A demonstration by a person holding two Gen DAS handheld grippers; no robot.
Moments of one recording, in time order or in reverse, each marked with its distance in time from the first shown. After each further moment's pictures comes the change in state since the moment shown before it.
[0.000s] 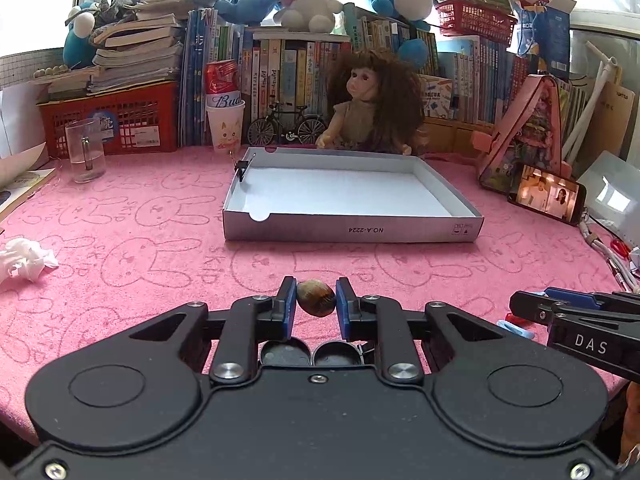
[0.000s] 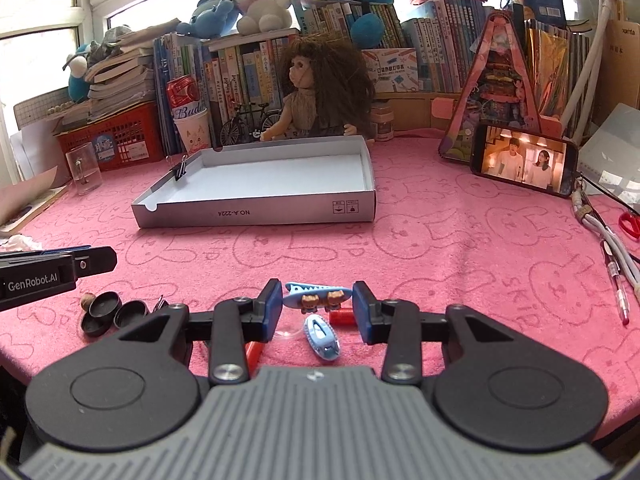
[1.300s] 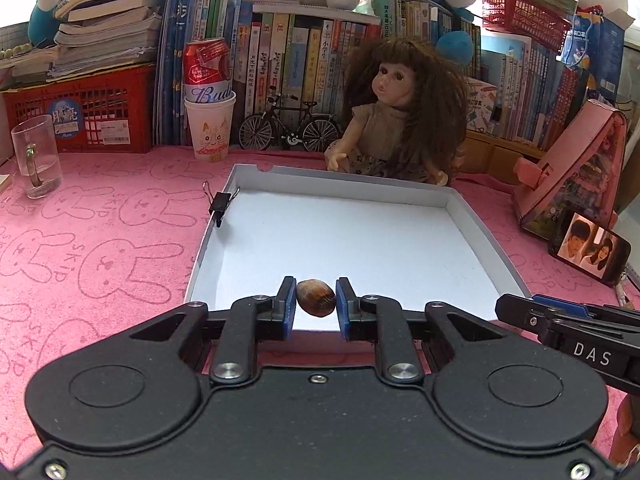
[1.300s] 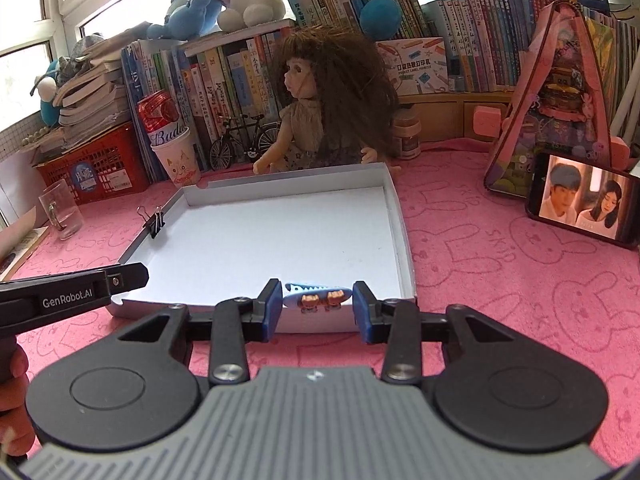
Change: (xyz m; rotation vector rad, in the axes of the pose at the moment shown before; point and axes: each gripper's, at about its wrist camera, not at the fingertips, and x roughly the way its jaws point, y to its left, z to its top) left arm 0.137 0.015 0.095 -0.075 0.098 -0.007; right arm 0.111 0.002 0.096 0.043 0.078 0.052
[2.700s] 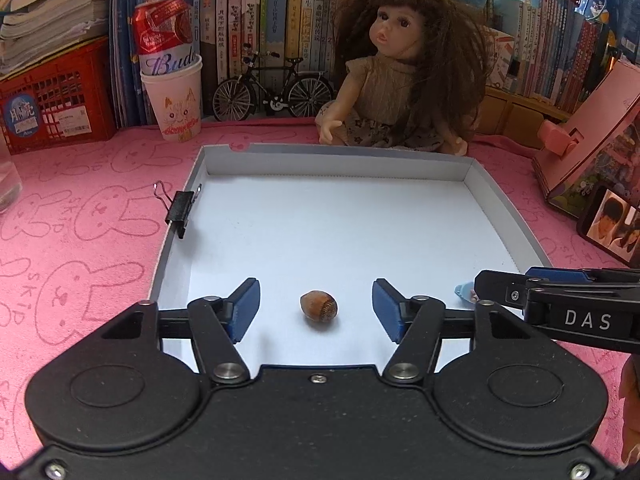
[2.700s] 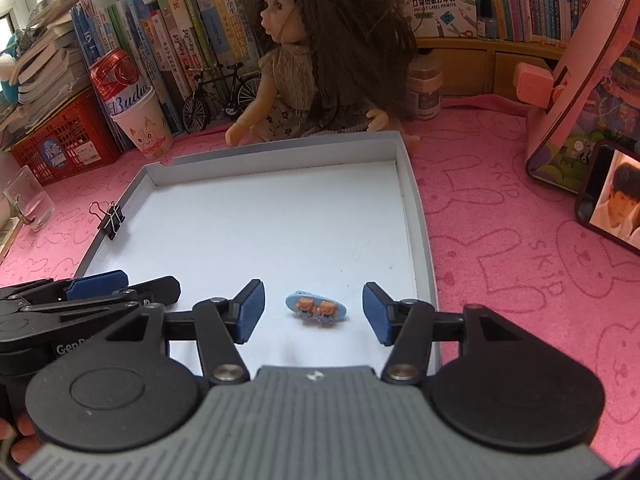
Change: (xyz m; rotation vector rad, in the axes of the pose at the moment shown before) left arm 0.072 -0.008 0.030 0.073 0.128 0.008; right arm 0.070 -0.011 0.042 0.002 0.177 -0.003
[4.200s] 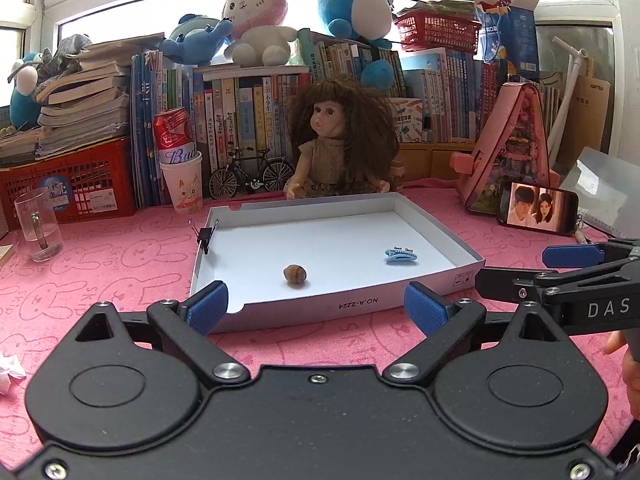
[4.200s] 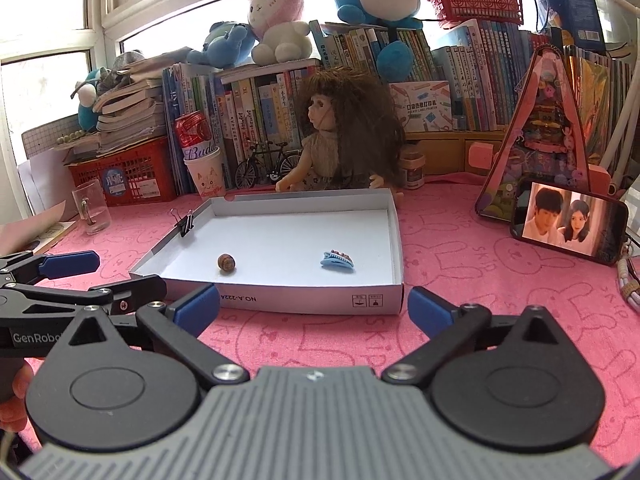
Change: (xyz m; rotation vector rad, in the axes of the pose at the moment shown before) left arm -0.140 -0.011 -0.109 0.155 -0.310 -0.058; right arm -0.118 0.010 -0.111 -0.081 -0.326 0.023
